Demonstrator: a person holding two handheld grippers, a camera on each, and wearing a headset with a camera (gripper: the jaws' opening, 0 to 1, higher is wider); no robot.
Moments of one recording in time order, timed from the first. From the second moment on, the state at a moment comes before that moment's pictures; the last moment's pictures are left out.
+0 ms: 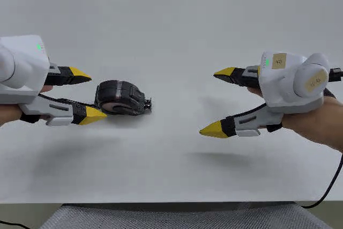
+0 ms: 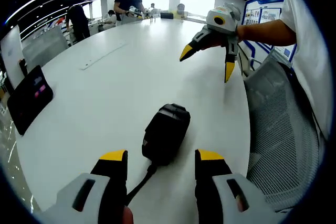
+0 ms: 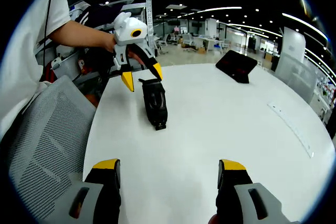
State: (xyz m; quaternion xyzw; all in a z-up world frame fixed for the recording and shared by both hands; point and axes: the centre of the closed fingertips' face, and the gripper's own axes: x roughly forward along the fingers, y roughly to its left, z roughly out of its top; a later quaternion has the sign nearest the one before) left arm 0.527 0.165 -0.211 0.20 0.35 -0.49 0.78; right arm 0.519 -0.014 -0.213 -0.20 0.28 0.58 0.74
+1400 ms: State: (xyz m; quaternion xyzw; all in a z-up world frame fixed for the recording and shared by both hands) left arm 0.533 0.151 -0.242 0.28 0.40 -0.52 0.70; right arm 0.520 0.021 -0.229 -0.21 0.28 0.63 0.70
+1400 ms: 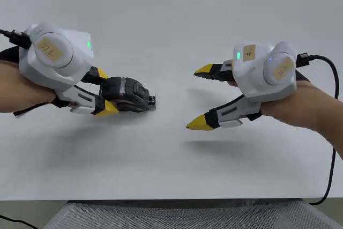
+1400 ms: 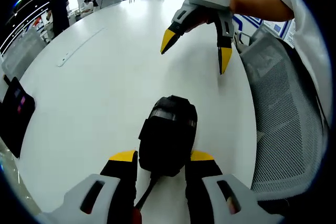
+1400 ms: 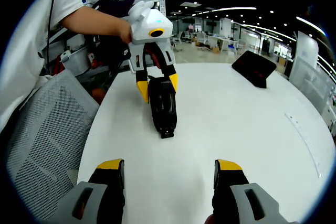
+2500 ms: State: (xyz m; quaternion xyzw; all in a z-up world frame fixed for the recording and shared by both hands) left arm 0.533 0.152 -0.245 0.33 0.39 -0.51 0.69; right arm 0.525 0.065 -0.244 -0.20 0.25 0.66 0.68
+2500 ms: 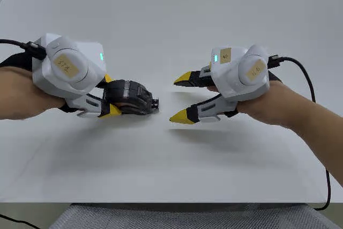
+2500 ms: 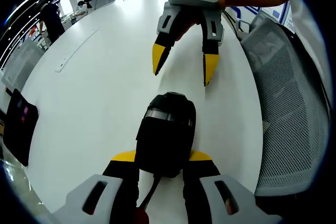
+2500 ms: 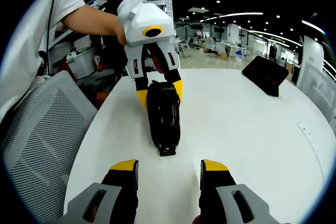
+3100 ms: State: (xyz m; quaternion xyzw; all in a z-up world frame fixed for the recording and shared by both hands) left arm 0.534 0.153 -0.245 0.32 0.39 -0.51 0.69; right arm 0.527 0.085 -0.254 -0.20 0.25 0.67 0.67
